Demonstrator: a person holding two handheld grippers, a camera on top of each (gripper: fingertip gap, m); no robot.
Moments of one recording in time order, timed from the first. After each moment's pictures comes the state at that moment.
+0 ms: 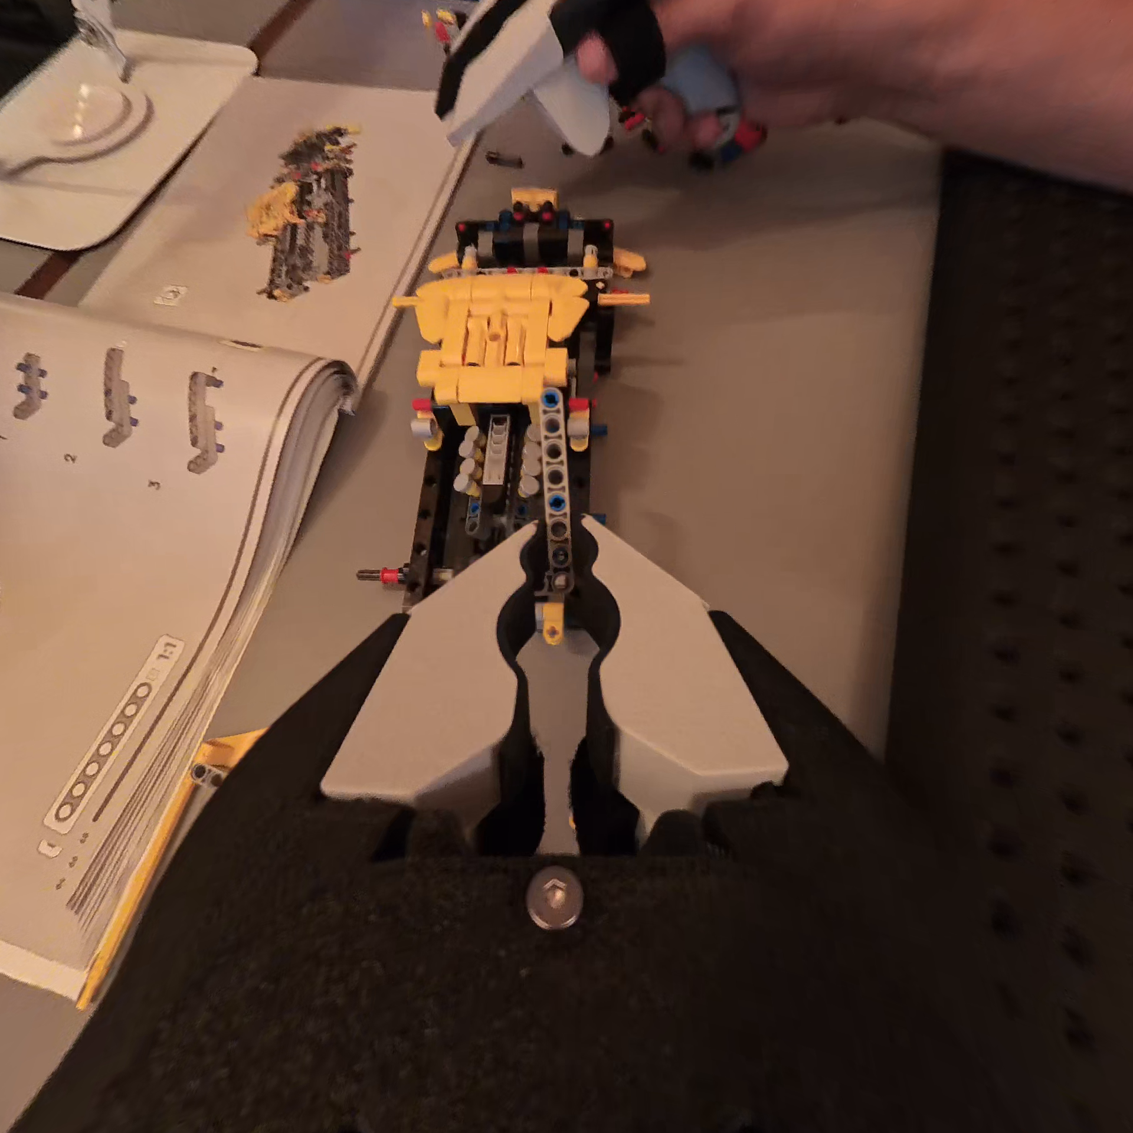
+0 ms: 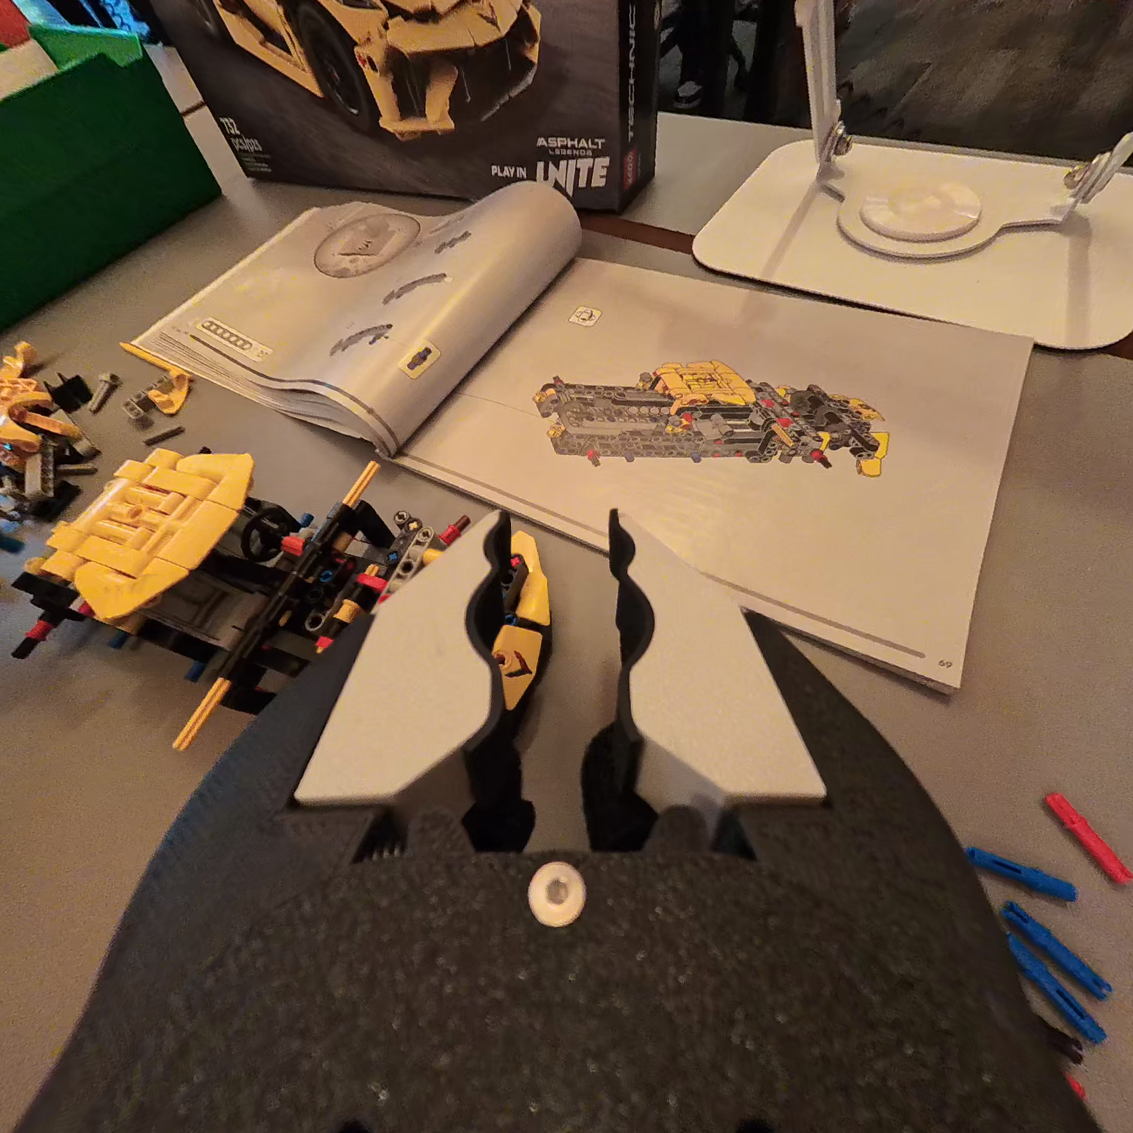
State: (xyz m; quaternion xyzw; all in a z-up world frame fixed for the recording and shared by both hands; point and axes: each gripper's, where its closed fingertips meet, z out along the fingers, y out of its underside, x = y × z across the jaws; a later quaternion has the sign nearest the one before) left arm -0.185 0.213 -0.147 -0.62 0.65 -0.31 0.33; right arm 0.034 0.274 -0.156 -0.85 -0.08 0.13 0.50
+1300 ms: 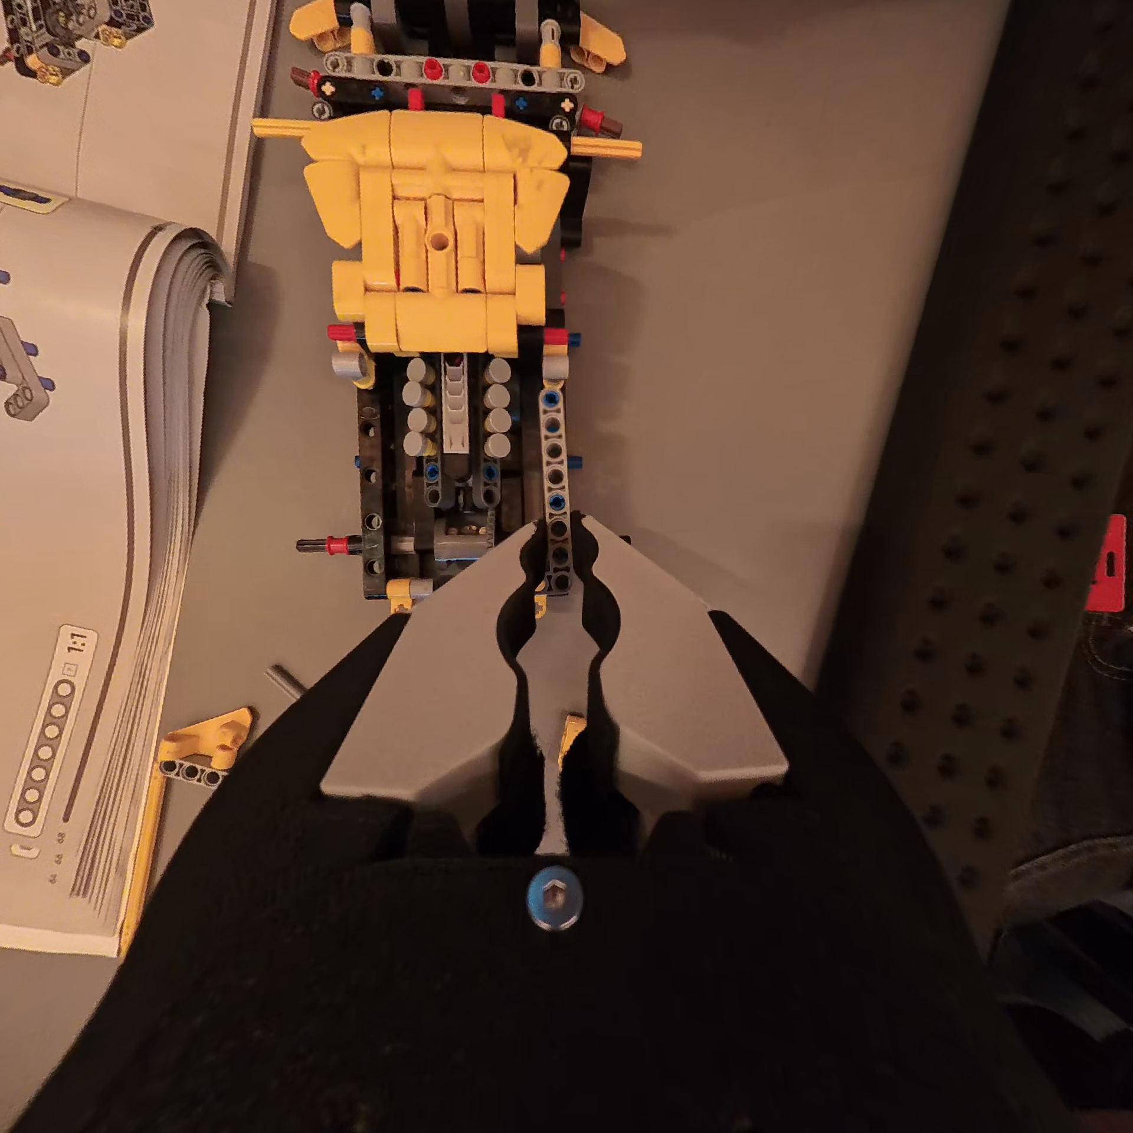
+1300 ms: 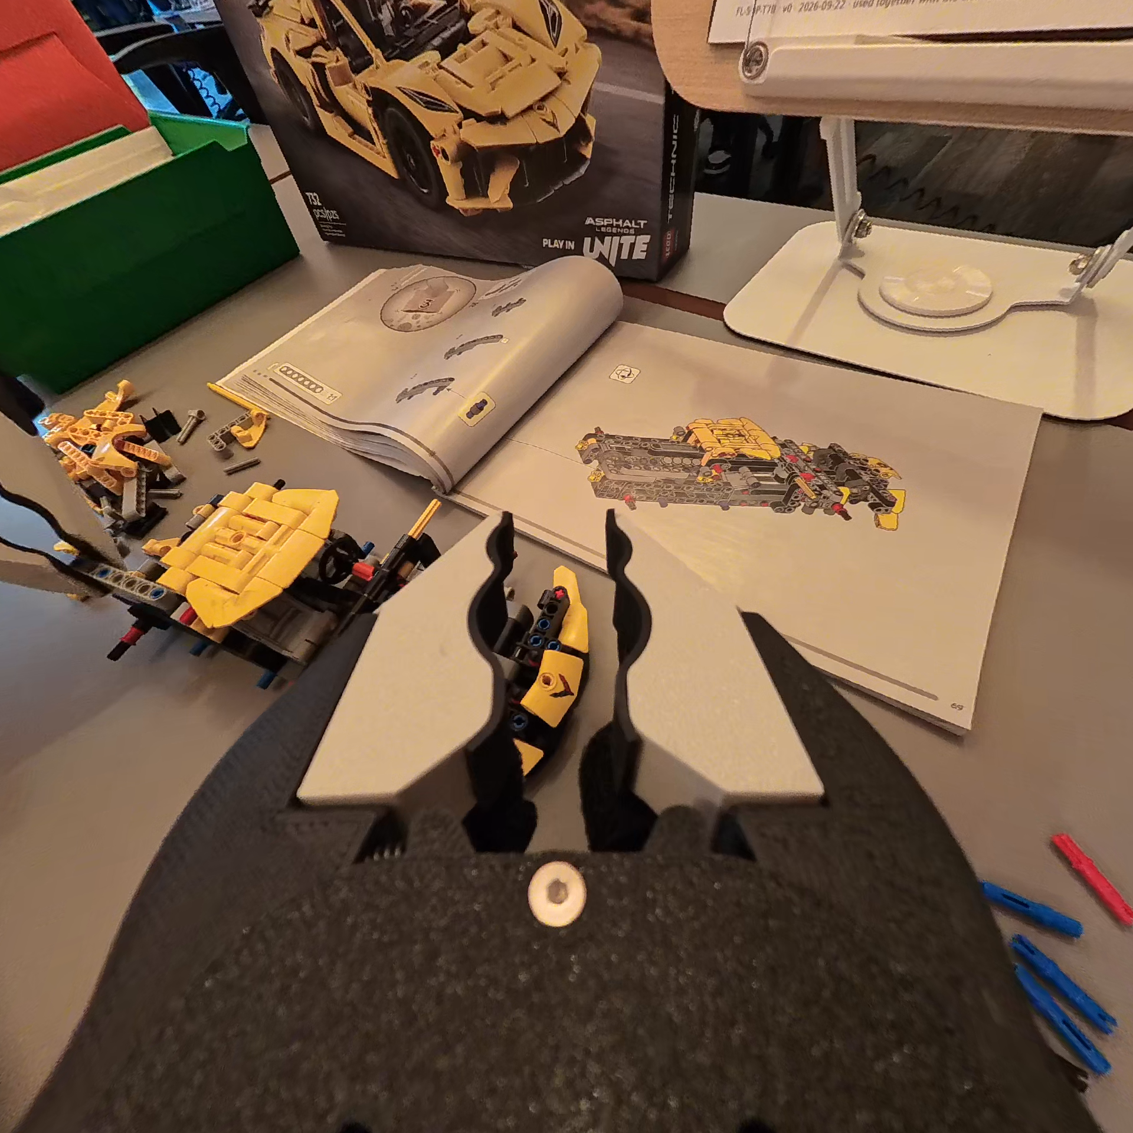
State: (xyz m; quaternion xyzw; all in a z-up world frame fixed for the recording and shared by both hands) left arm -0.184 0.207 -0.170 -0.66 0.70 -0.23 0.15; right arm 0.022 0.269 -0.129 -0.83 -0.10 0.15 0.53
